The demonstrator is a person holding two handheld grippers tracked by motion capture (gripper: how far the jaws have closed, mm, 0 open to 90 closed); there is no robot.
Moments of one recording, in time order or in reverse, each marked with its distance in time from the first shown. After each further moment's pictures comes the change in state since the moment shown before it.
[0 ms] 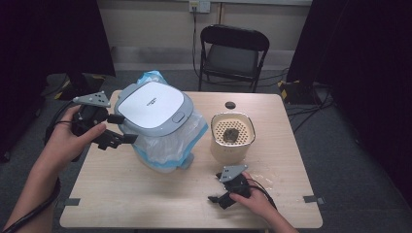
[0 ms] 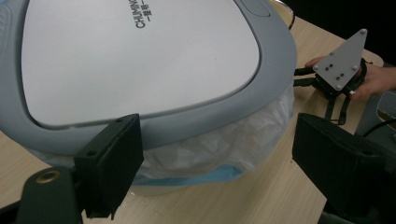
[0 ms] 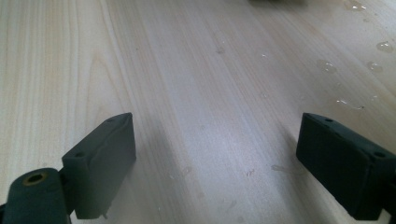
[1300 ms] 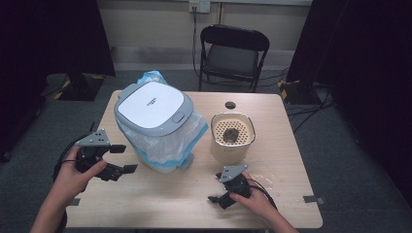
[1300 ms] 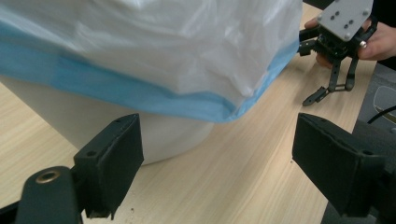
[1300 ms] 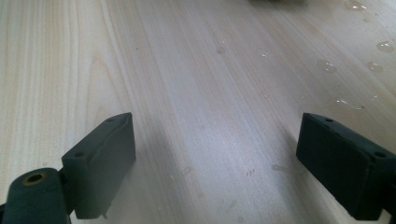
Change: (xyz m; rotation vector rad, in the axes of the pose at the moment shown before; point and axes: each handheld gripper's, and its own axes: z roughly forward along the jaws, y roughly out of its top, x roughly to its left) left arm -0.012 -0.092 0.040 -0.059 -0.036 -0.010; right arm 0.000 0.000 0.000 0.001 0.001 0.001
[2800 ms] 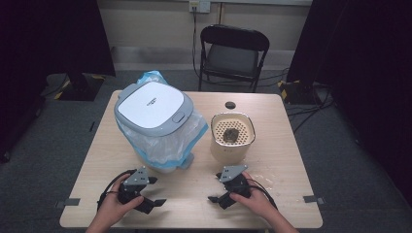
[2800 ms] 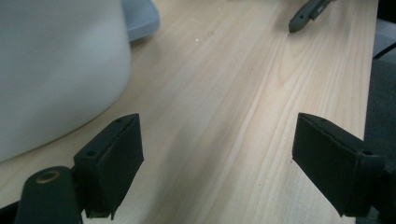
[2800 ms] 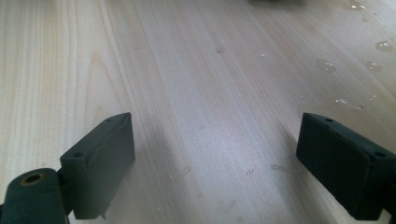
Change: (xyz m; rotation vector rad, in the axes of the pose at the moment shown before) left arm -0.049 -0.074 0.111 0.098 -0.118 0.122; right arm 0.000 0.000 0.000 0.001 -0.004 0.000
